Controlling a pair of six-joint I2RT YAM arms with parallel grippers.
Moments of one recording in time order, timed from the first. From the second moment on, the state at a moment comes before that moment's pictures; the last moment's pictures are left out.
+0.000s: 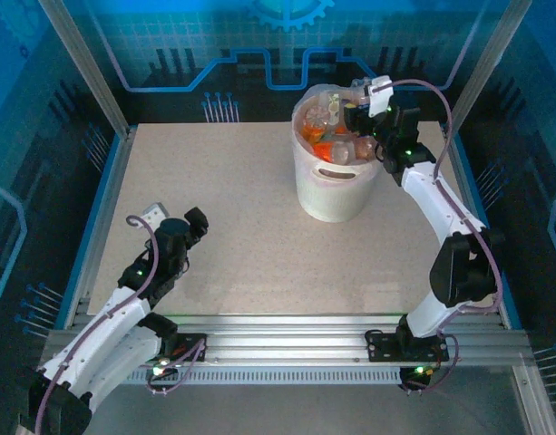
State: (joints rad) left arm -0.36 0.73 0.50 -0.34 -0.52 -0.84; right arm 0.17 1.63 1.45 -0.04 -0.03 -0.12
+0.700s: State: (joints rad) left arm -0.36 0.77 0.57 -0.34 -0.50 -0.73; right arm 0.18 1.26 1.45 -0.40 0.09 0.01
